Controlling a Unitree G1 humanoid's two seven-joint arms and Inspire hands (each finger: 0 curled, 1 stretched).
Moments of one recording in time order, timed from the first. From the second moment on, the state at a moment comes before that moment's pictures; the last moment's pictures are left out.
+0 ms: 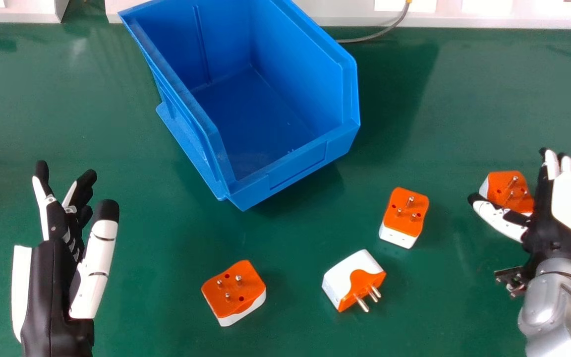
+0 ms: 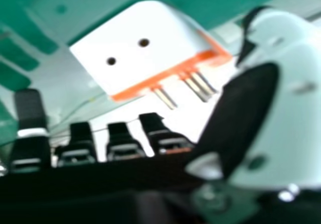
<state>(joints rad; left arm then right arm) 0.39 0.06 0.20 -0.02 0.00 -0.49 0.01 -0.22 -0.33 0.09 0.50 -0.63 0.32 -0.37</state>
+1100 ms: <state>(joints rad) 0.41 0.05 0.21 -0.04 0.00 -0.48 0.01 -0.38 -0.40 0.14 0.69 -0.59 0.34 -0.34</state>
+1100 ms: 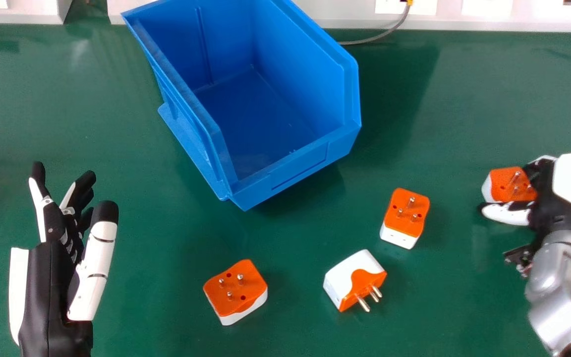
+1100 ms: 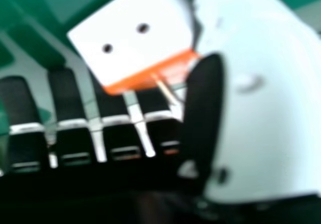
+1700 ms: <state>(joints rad) 0.40 0.06 0.20 -0.05 0.00 -0.47 0.00 -0.36 -0.43 0.10 0.68 -0.50 0.25 -0.35</state>
